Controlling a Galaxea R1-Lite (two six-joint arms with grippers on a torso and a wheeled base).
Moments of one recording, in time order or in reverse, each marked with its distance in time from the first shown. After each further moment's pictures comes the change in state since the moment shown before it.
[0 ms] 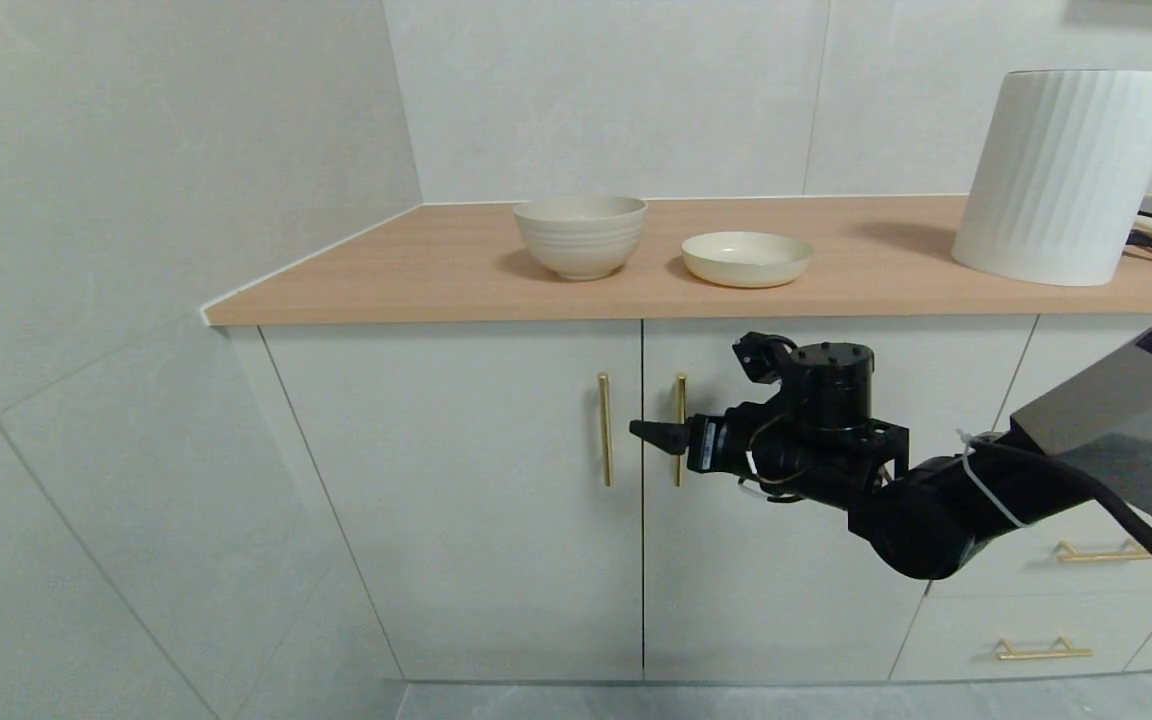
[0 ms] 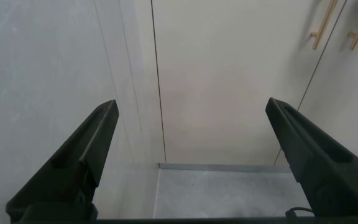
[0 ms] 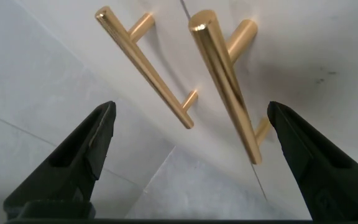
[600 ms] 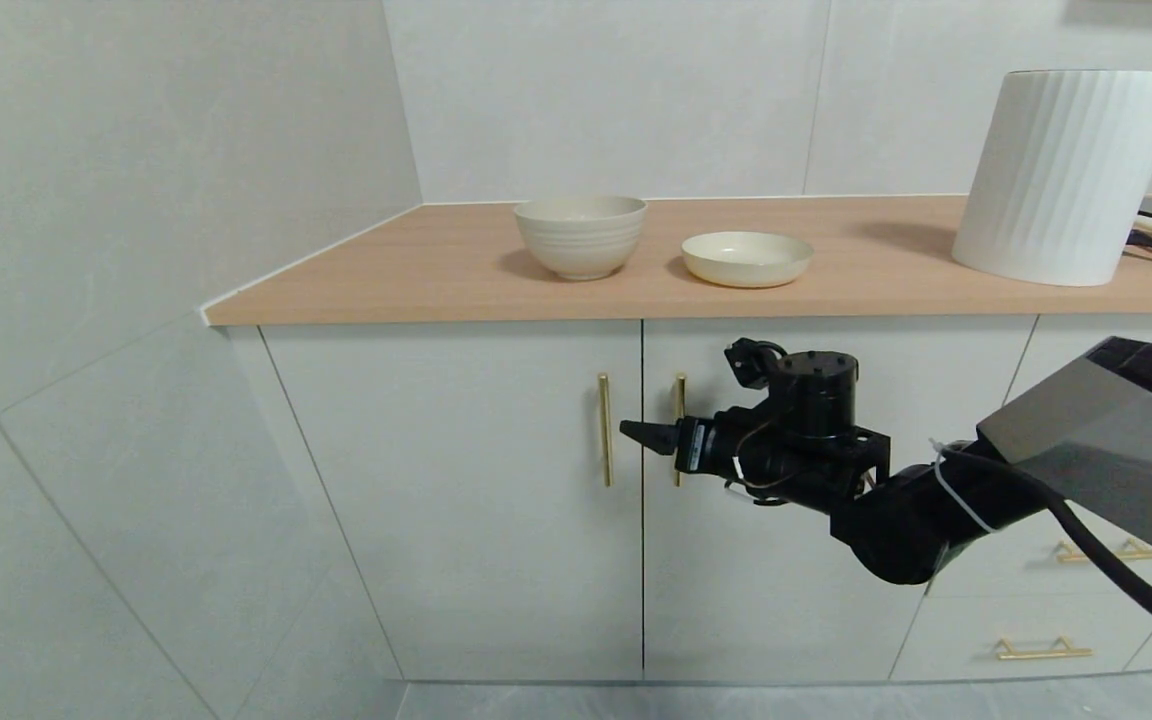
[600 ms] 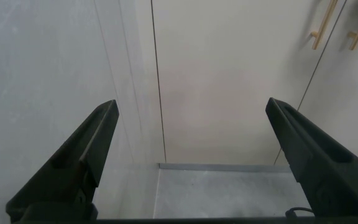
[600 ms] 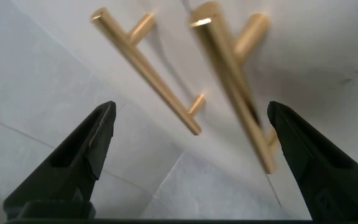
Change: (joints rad) left arm 0.000 0.000 0.000 0.000 0.000 0.000; right arm 0.018 0.047 -0.022 -0.051 0.001 0.053
